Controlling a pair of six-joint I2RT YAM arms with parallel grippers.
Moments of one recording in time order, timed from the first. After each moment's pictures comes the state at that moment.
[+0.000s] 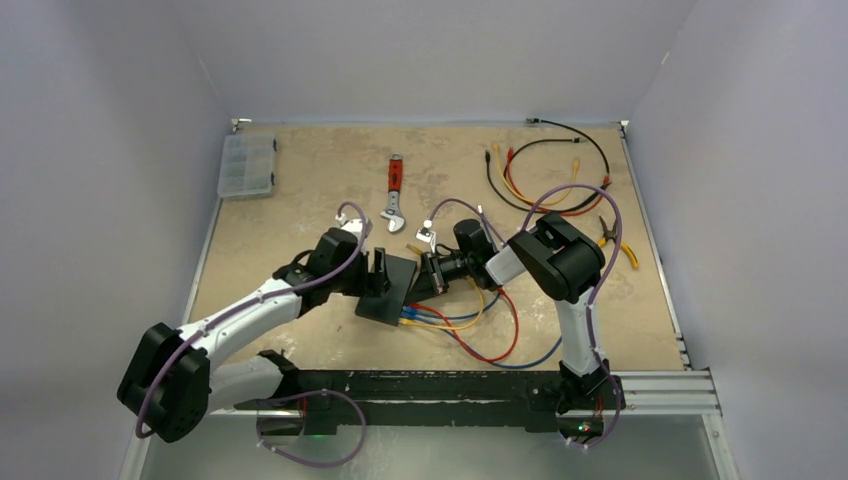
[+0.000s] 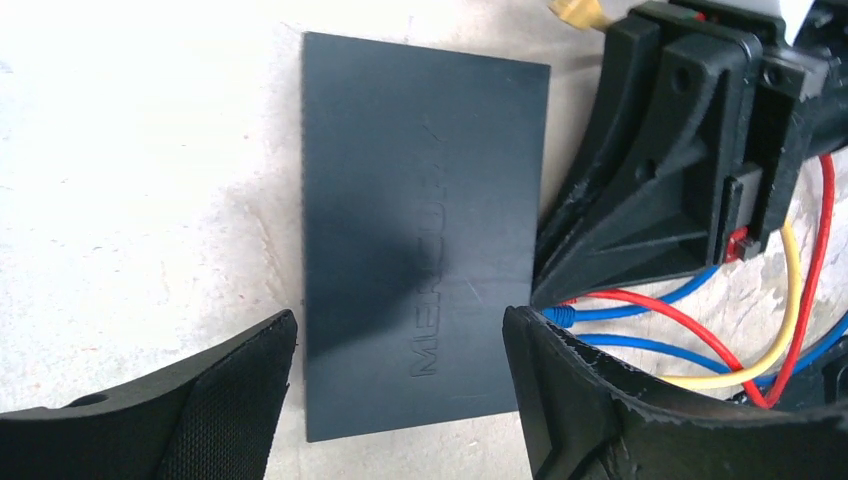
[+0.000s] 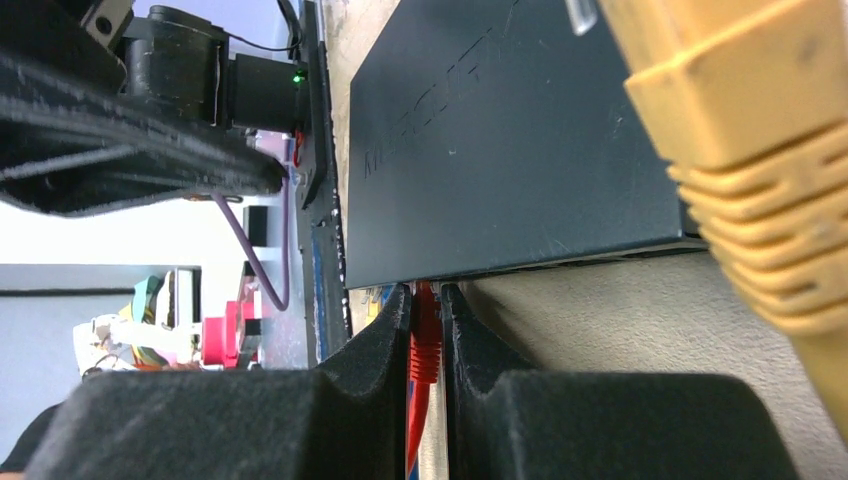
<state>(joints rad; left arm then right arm) -0.56 1.14 0.59 -0.27 0.04 -0.49 0.63 2.10 0.82 0.72 -1.06 0.66</state>
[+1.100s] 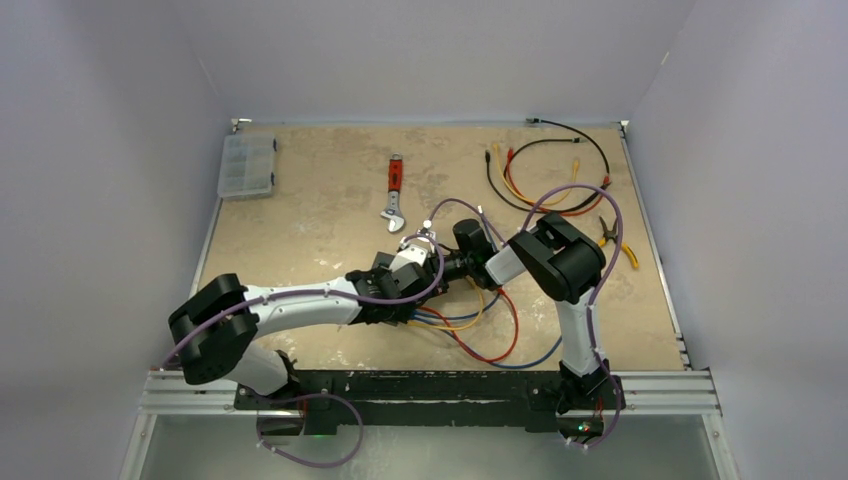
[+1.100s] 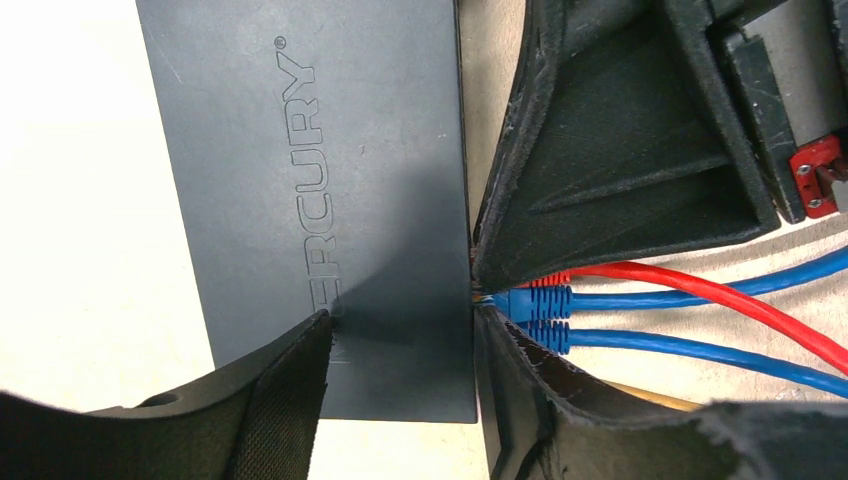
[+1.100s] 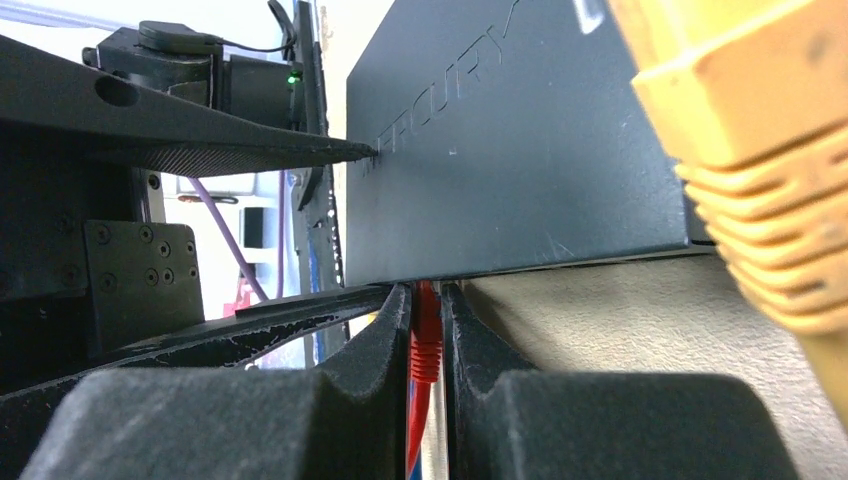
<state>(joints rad) -1.04 1.46 0.80 -0.46 -0.47 -0.54 0.63 2.09 0.82 0.69 -1.05 0.65</state>
